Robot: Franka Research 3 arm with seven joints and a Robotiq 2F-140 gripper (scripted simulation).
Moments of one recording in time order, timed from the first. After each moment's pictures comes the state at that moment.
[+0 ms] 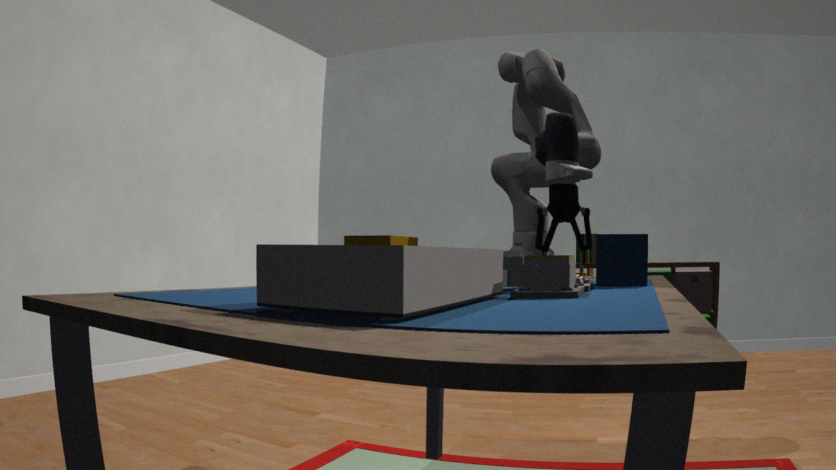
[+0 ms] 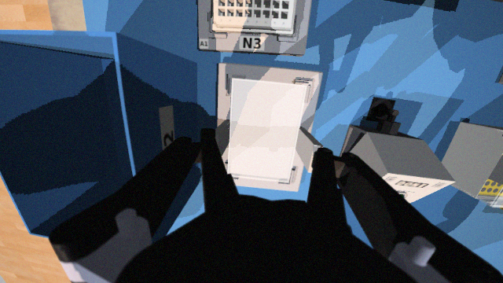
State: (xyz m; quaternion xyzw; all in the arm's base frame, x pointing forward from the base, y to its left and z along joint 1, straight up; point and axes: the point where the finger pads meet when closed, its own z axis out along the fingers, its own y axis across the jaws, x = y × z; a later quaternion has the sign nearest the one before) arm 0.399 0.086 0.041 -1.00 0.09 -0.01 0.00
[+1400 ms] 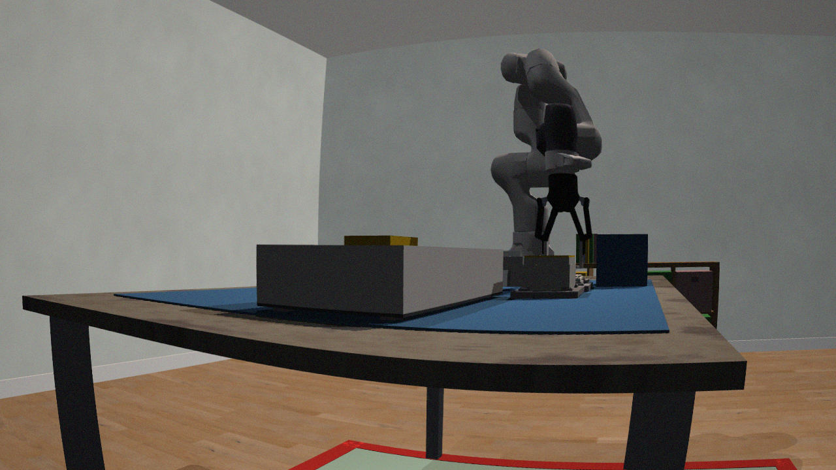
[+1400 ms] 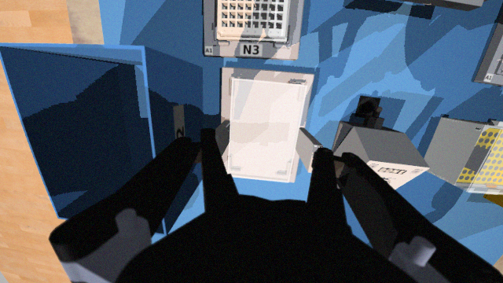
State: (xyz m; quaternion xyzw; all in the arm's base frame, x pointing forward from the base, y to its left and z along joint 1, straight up) arm 0.400 0.085 0.066 -1.00 0.10 -0.01 0.00
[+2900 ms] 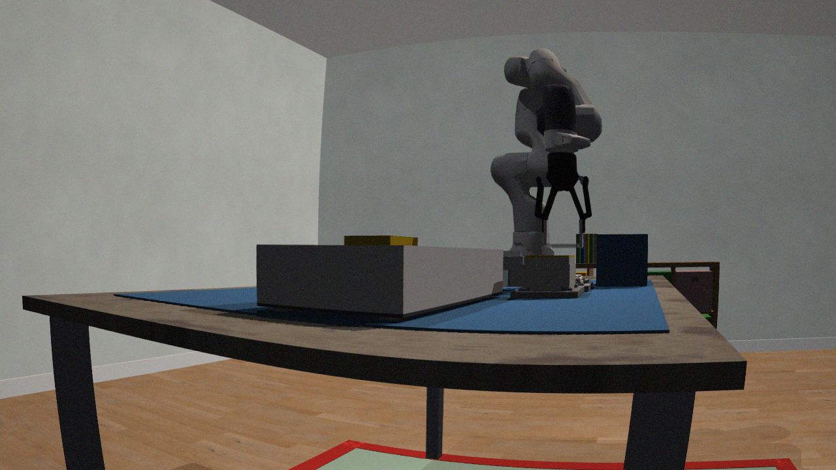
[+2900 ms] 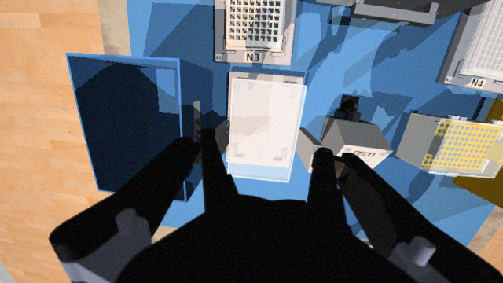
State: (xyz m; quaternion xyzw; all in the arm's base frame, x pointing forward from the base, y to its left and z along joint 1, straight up) arm 0.399 0.085 0.118 -1.00 0.10 -0.01 0.00
